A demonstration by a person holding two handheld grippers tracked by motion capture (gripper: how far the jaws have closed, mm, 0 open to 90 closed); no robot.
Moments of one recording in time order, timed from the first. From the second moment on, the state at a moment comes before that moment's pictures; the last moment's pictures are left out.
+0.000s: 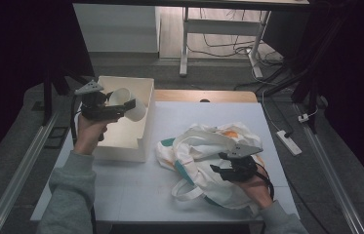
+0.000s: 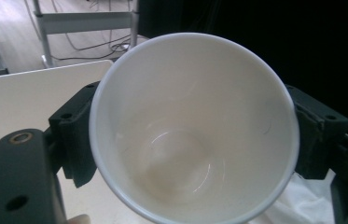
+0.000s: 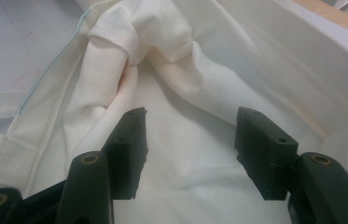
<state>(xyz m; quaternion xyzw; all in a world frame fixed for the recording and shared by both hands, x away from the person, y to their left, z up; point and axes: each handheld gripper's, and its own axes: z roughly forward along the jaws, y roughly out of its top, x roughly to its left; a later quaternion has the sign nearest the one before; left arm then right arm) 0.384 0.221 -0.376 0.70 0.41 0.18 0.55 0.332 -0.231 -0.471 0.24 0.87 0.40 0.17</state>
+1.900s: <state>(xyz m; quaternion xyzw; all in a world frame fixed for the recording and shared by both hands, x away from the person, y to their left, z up) 0.356 0.053 -0.398 0.82 0.24 0.05 0.52 0.316 -0.202 -0.428 0.22 0.83 0.47 0.23</state>
